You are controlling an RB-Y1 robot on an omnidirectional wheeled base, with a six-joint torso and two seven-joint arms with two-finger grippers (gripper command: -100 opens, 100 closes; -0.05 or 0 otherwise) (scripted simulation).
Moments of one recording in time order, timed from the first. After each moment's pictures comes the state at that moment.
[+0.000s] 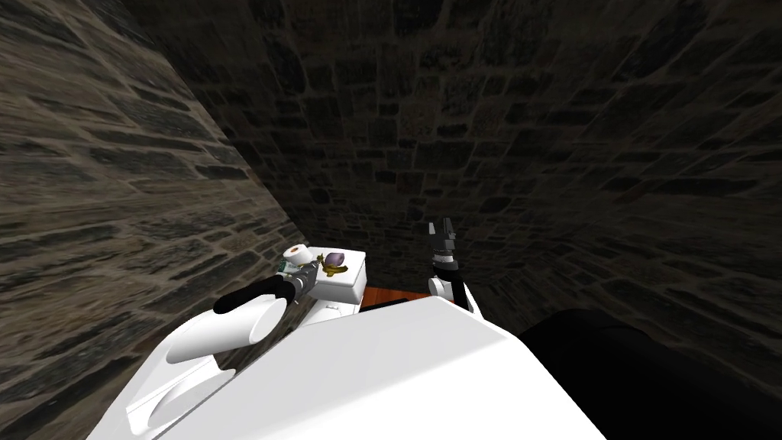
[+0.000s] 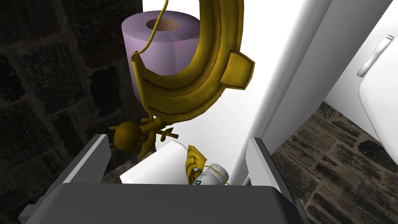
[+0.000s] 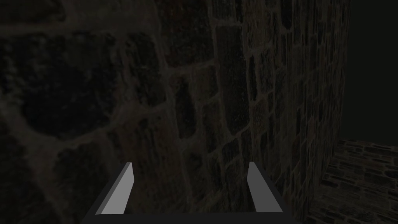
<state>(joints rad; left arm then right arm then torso) 0.39 0.33 0.19 -2.50 0.30 1.33 -0.04 0.49 -0.03 0.00 -2.24 -0.04 -0.58 -0.12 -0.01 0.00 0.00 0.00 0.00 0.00</state>
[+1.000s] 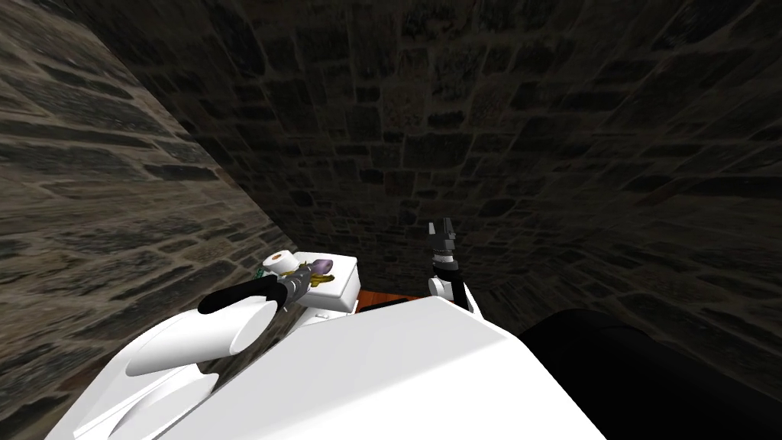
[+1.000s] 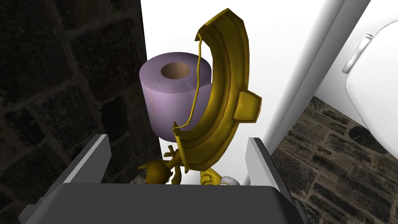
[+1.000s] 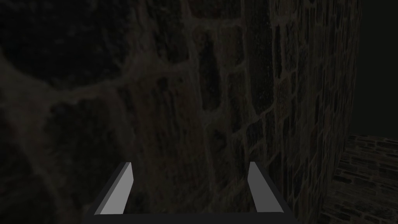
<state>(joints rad) 0.37 0.39 0.21 -2.59 0.32 1.52 -0.04 0.49 -0.03 0.00 -2.24 -0.04 -0.58 -0.12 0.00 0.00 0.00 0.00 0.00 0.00</state>
